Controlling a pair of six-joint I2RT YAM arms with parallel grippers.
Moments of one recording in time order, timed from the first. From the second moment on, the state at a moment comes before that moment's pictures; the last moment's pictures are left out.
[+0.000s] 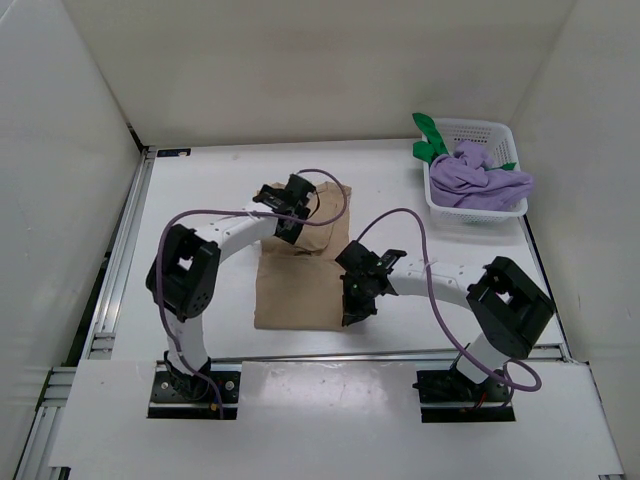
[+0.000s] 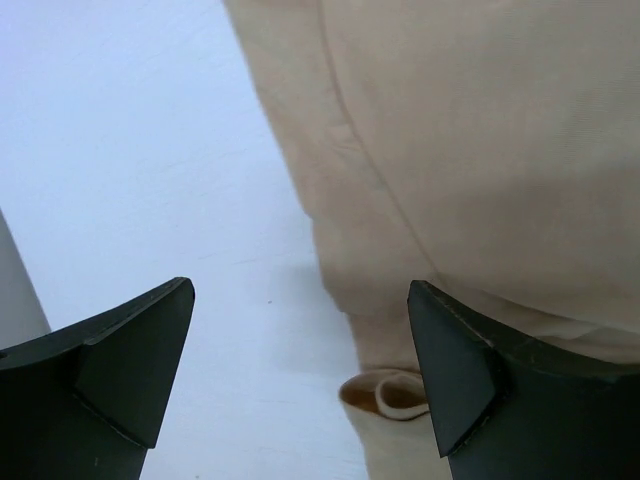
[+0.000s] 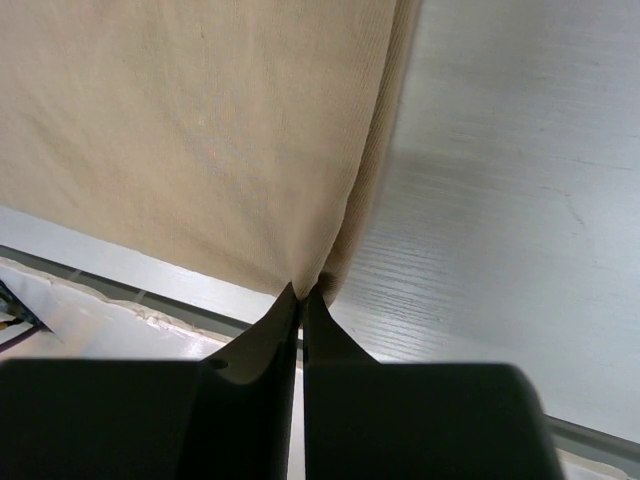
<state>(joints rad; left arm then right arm) -0.61 1.88 1.36 -0.55 -0.57 0.00 0.90 1.59 0.89 -0.56 -0.19 0.86</state>
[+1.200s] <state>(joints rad) -0.25 1.03 0.60 -0.73 0.41 0.00 0.91 1.44 0.81 -0.51 -0.12 0.96</state>
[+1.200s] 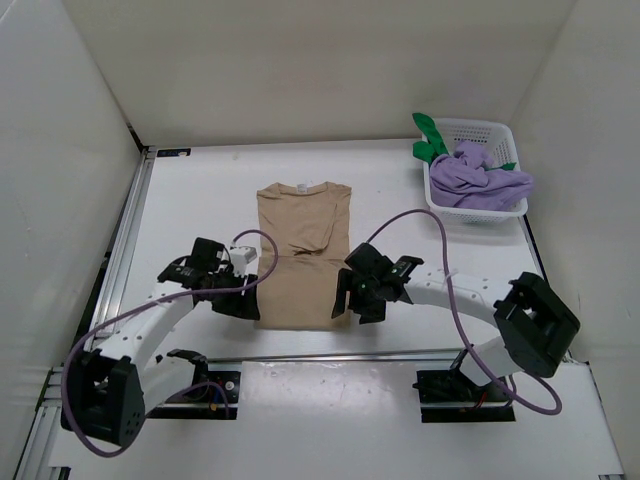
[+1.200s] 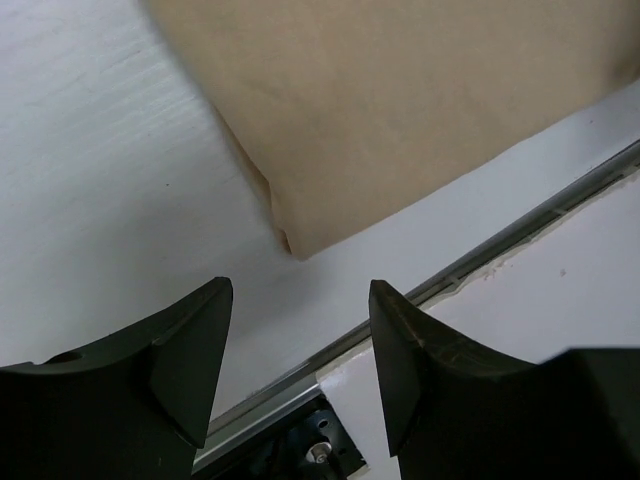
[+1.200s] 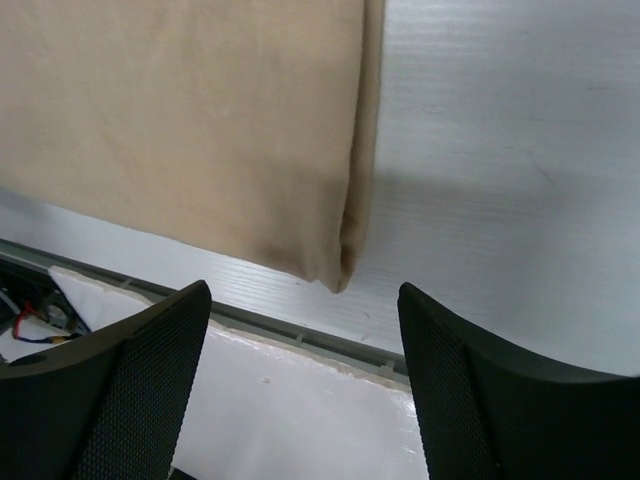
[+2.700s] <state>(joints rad) -0.25 1.15 0.52 -0.54 0.44 -0.02 0.93 1.50 0.81 -0.49 -0.15 1.01</state>
